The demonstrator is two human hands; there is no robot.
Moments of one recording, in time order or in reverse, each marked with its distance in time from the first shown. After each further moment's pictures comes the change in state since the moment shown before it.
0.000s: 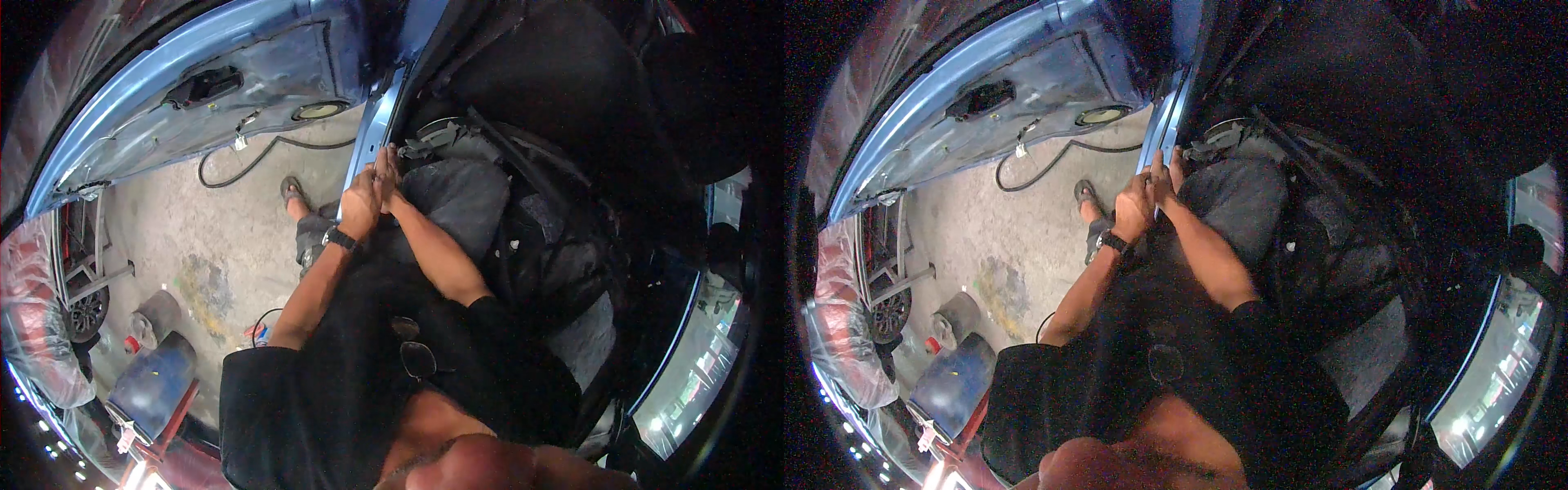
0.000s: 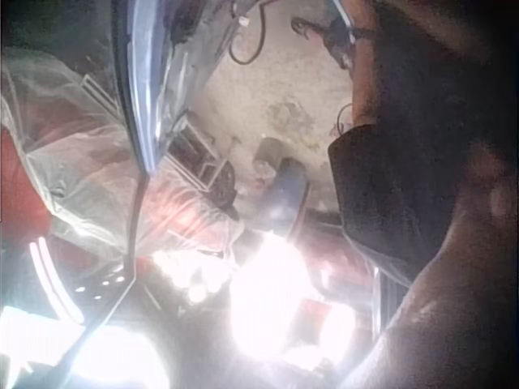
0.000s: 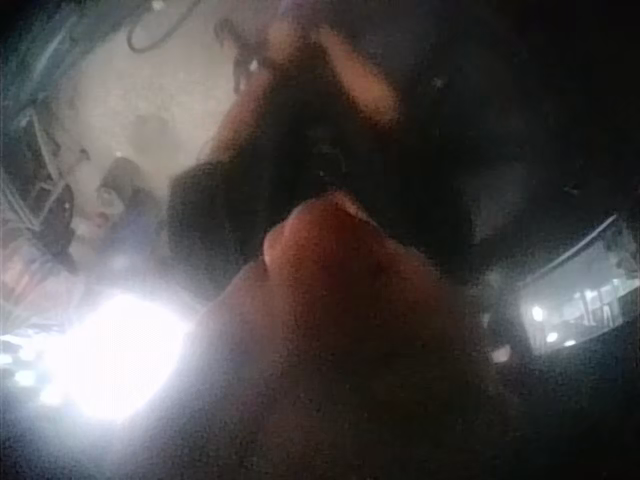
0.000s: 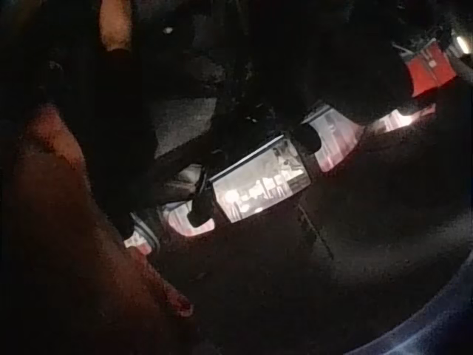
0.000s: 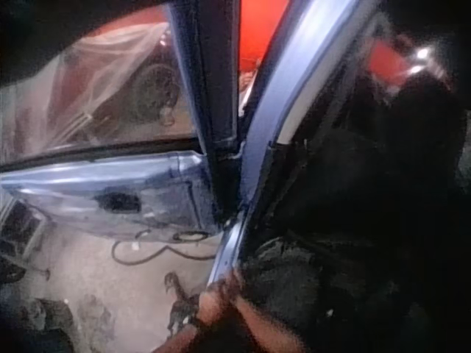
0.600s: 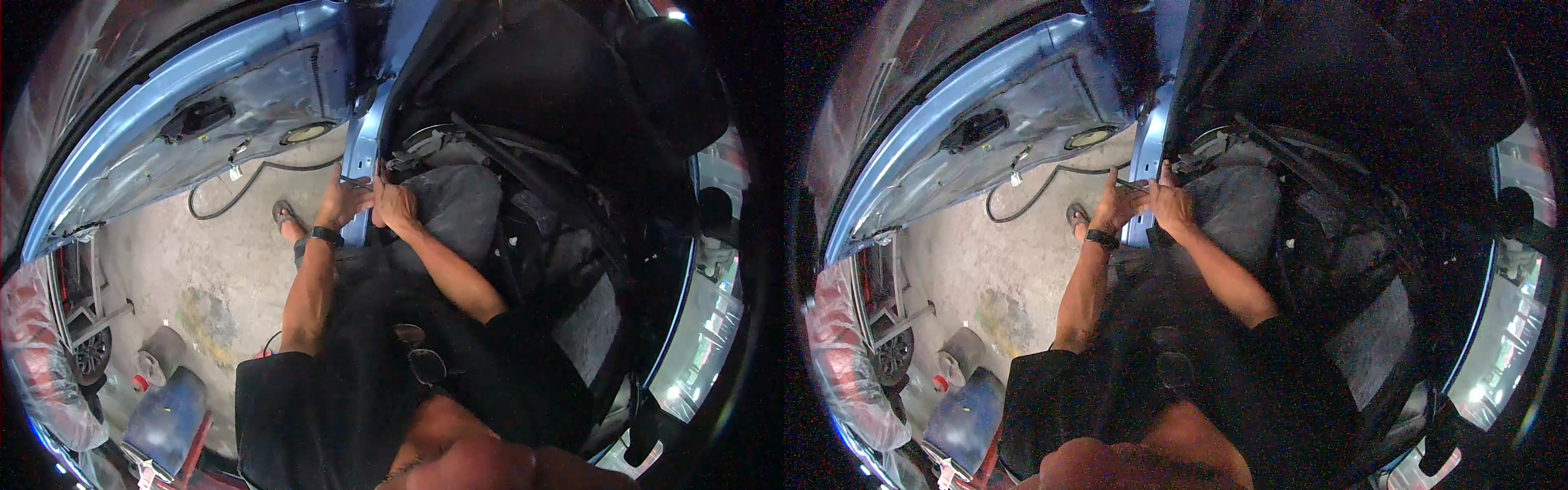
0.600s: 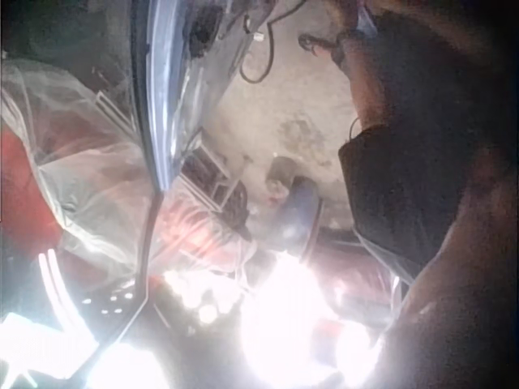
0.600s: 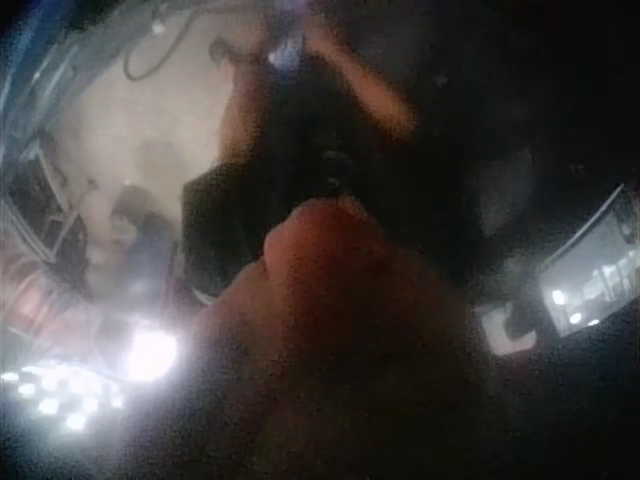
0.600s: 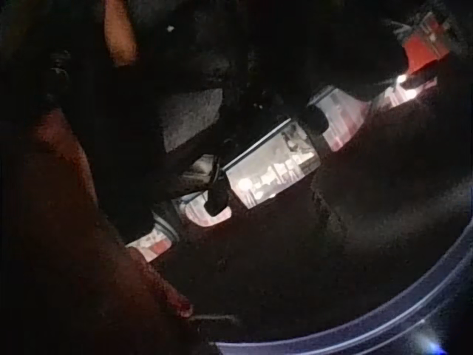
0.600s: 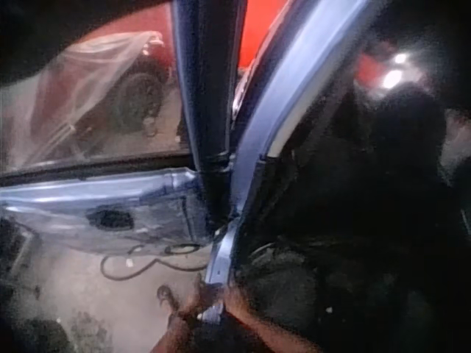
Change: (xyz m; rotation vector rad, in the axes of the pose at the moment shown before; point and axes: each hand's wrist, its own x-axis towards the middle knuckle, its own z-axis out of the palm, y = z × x) left_hand 0.047 -0.052 -0.013 -1.464 -0.434 -1.183; right_hand -0.029 -0.114 -0.077 -0.470 -0.145 0.132
